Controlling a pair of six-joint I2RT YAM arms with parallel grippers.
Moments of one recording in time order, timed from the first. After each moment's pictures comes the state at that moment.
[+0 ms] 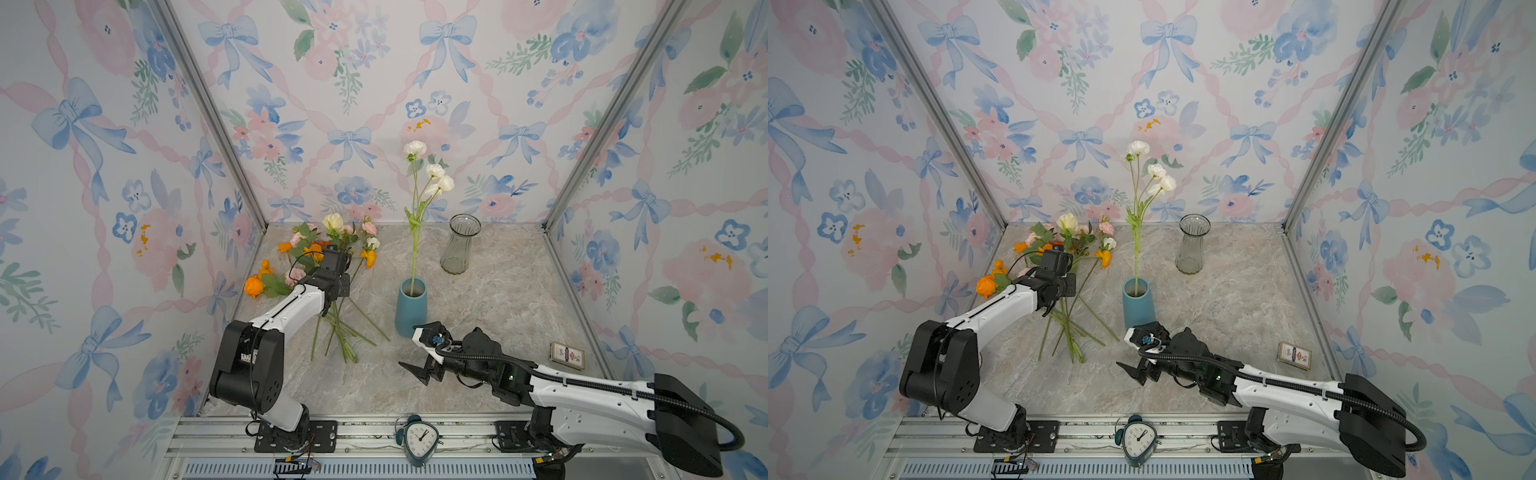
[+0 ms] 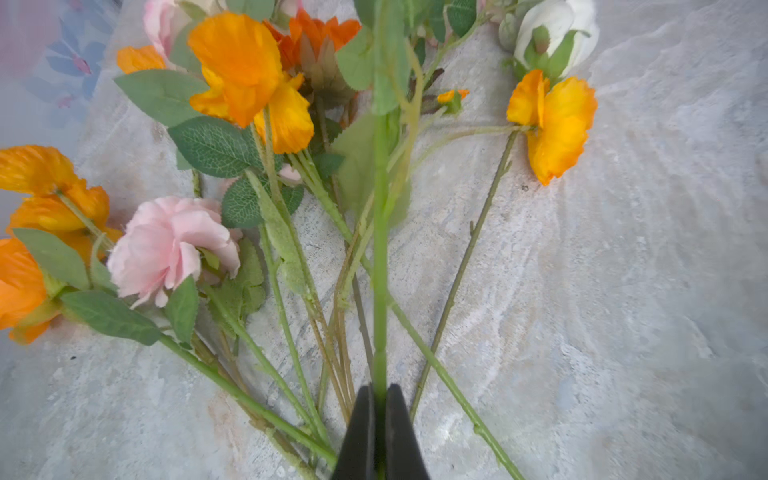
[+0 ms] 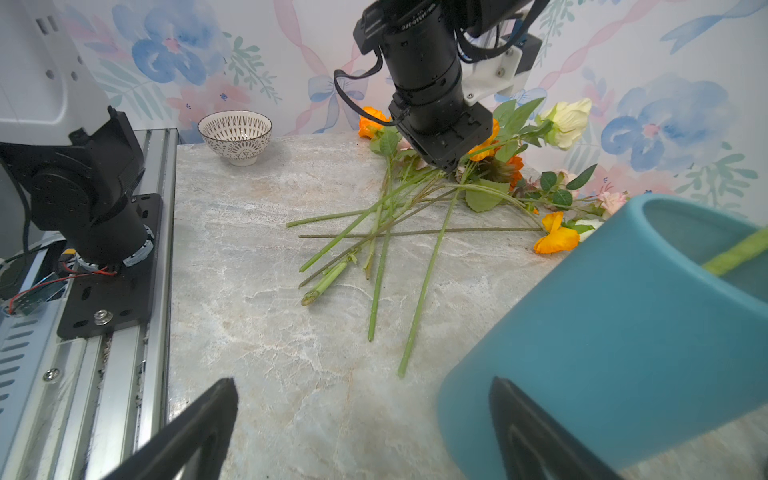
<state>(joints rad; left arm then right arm) -0.27 1.53 1.01 -0.36 -0.32 -0.20 1.09 1.09 0.47 0.33 -0.03 -0.15</state>
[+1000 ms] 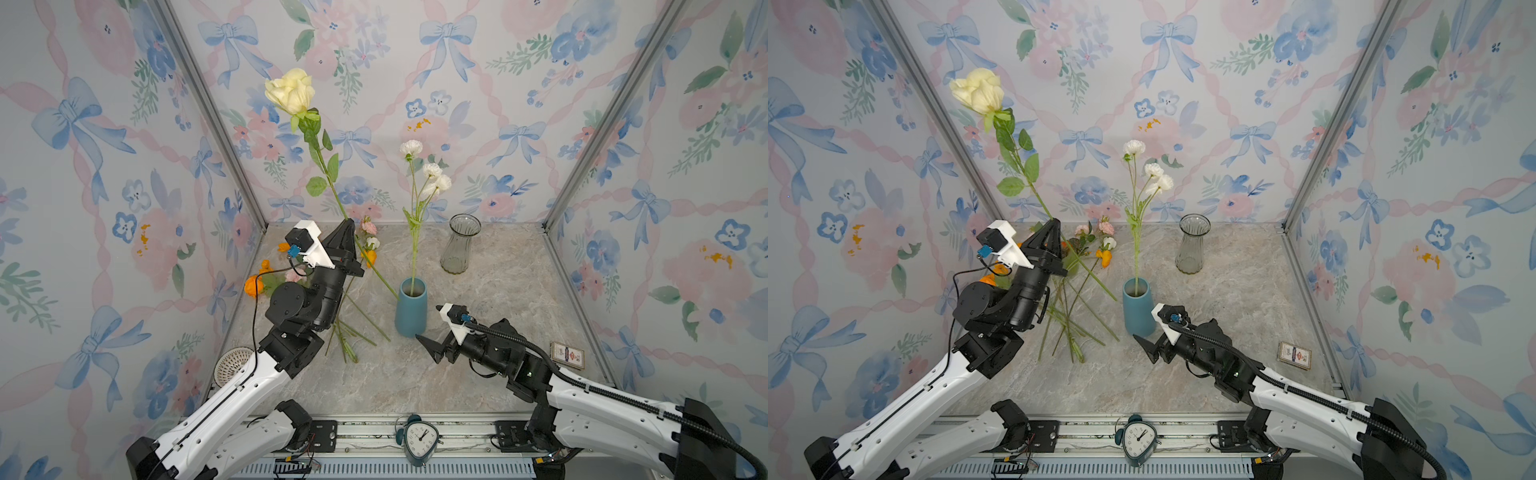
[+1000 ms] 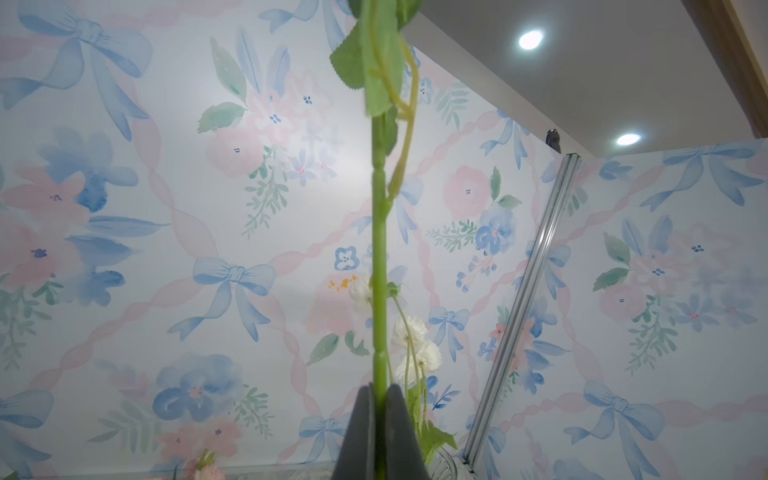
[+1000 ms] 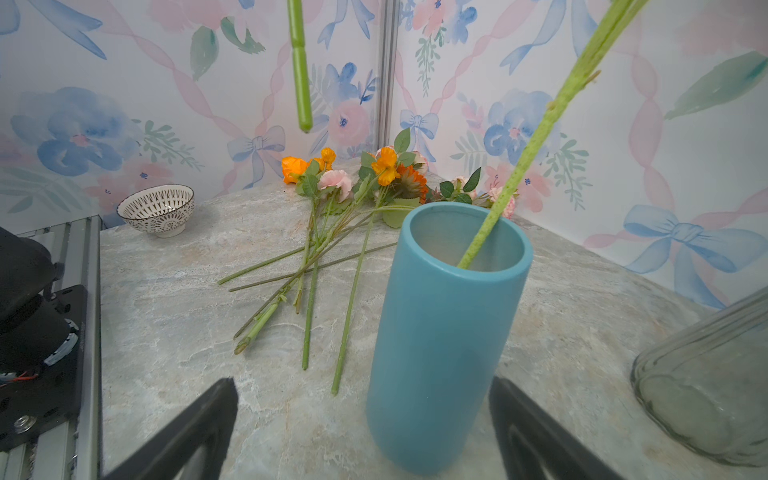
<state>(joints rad) -0.70 0.93 0.90 0.51 -0.36 -0.18 0.93 0.93 0.44 0.32 0.01 -0.03</state>
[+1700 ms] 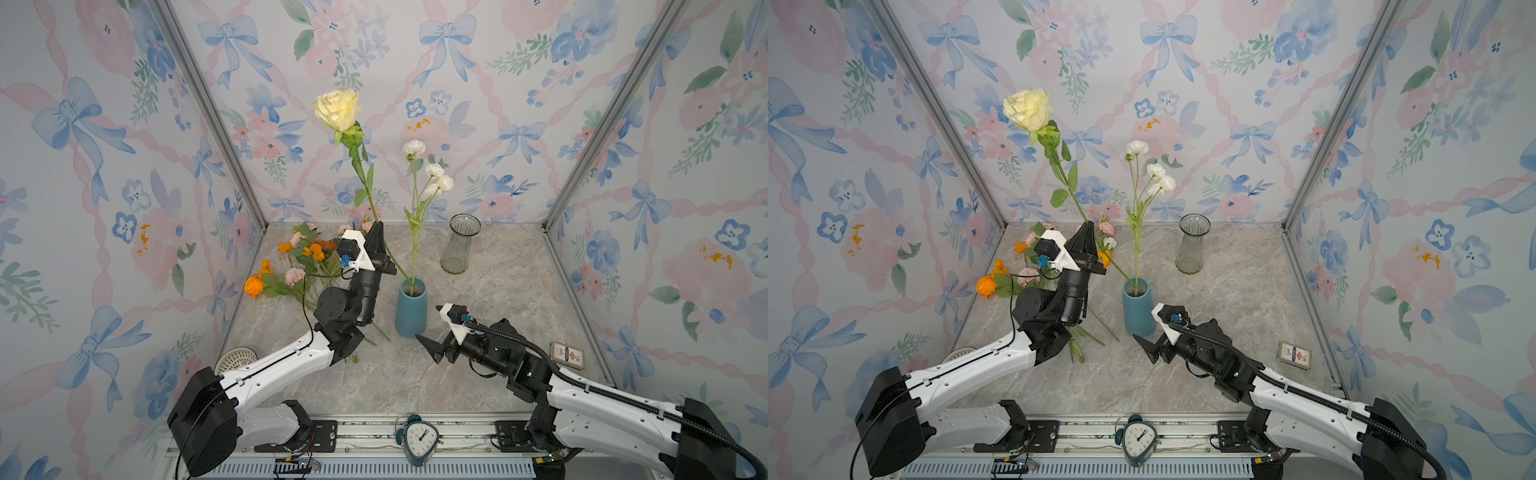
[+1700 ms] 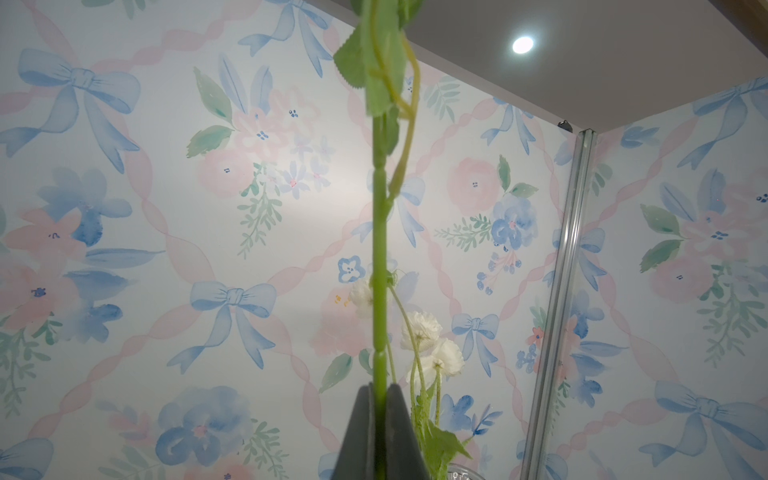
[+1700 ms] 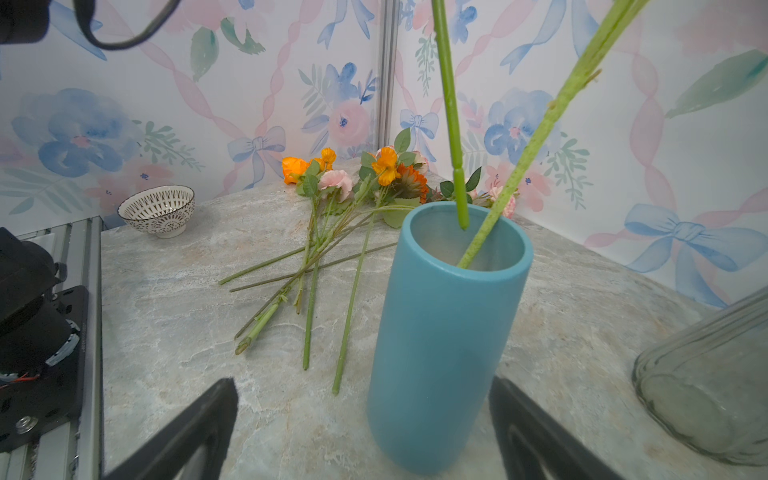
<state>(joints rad) -0.82 1.23 0.82 1.01 -0.52 0.08 0.93 0.93 0.44 0.33 0.01 -0.03</state>
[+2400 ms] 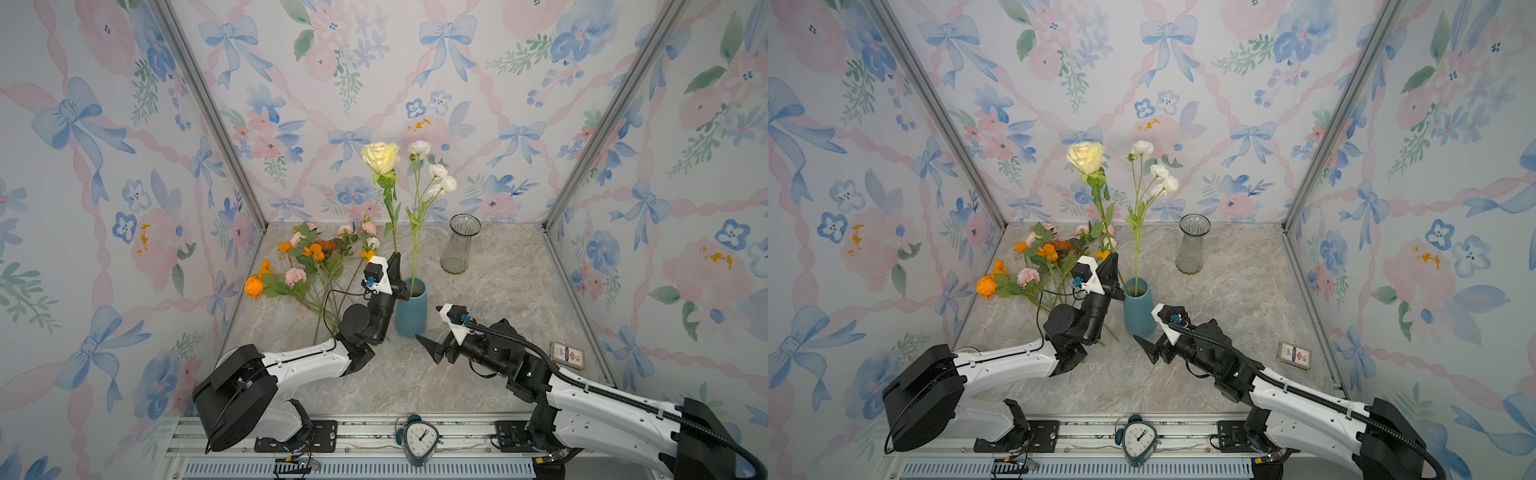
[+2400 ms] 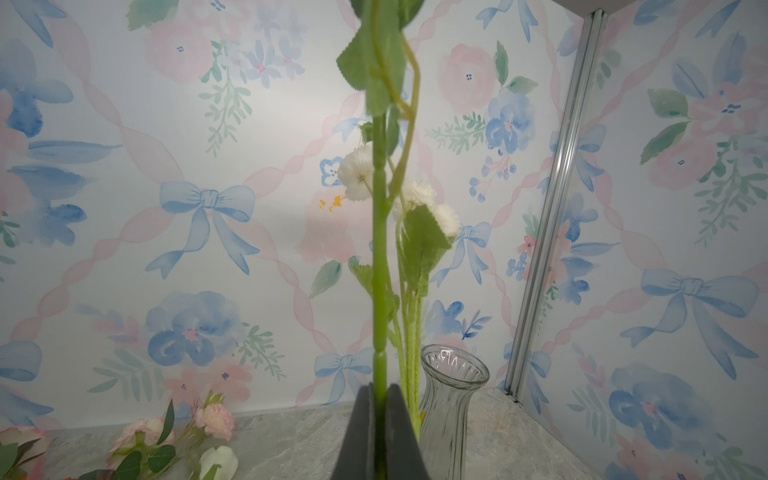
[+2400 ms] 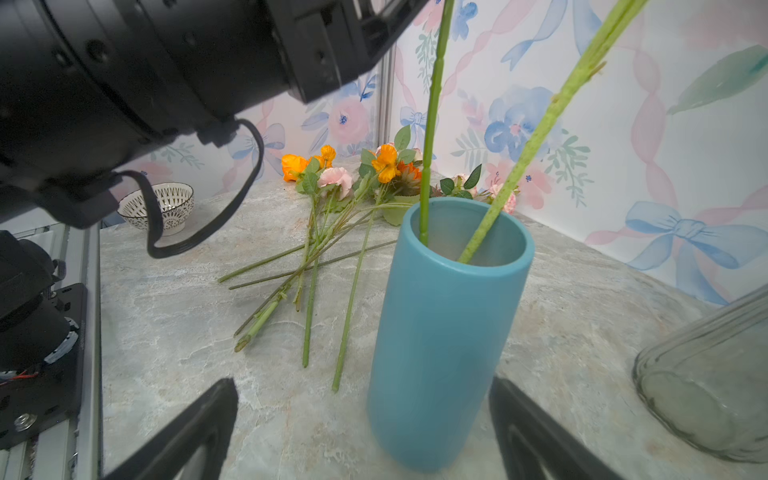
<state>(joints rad) -0.89 1.38 0.62 1.16 -0.55 0.04 0.93 0.94 0.44 0.33 0.01 -0.03</state>
